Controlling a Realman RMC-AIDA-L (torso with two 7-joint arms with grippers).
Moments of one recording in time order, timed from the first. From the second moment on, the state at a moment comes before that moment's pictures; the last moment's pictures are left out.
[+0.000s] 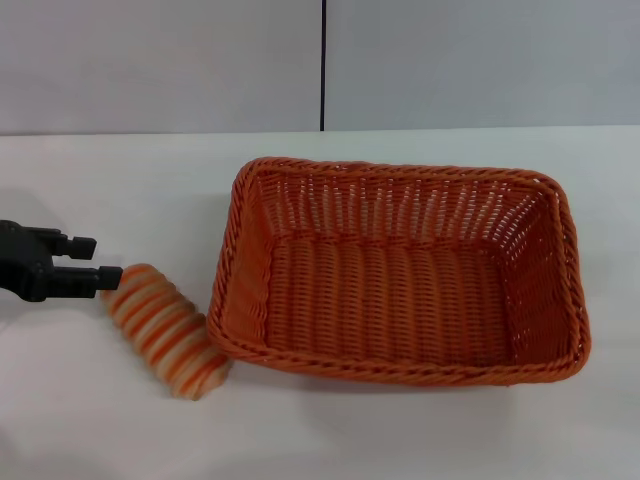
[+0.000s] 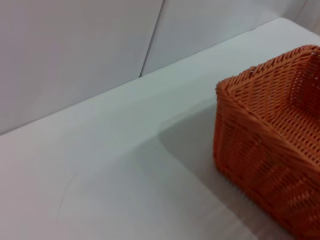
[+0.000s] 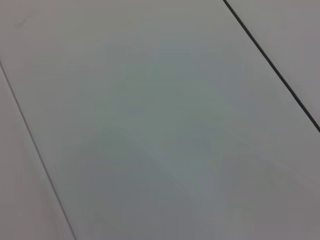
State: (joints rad) left arm -0.44 -1.99 0.60 0.98 2.34 1.70 -1.73; right arm 0.20 2.02 -0.31 -0.40 -1.41 -1.75 1.27
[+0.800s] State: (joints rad) left arm -0.44 -2.02 0.61 0.92 2.36 1.61 -1.68; right arm 0.21 2.03 -0.32 -0.39 -1.42 -1.72 1.27
